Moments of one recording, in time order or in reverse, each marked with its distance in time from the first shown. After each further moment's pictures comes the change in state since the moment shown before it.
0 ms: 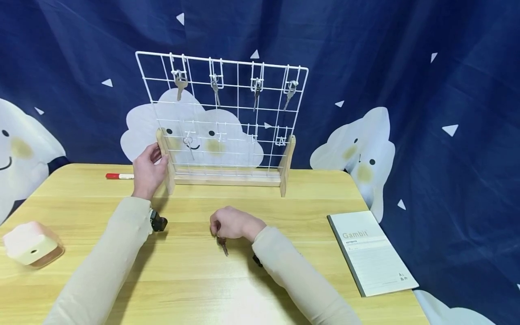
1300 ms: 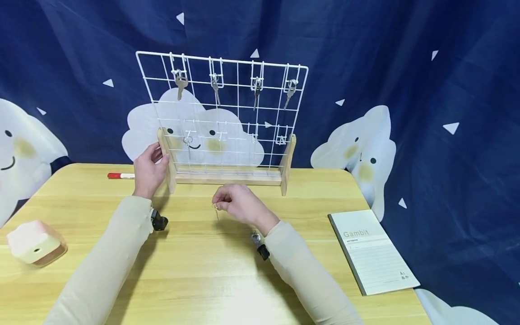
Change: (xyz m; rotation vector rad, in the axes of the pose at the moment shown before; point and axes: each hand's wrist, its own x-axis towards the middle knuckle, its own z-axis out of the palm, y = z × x) left_hand 0.001 -0.001 -0.001 0.008 0.011 0.018; right_hand -0.022 -0.007 -0.038 0.185 0.423 -0.082
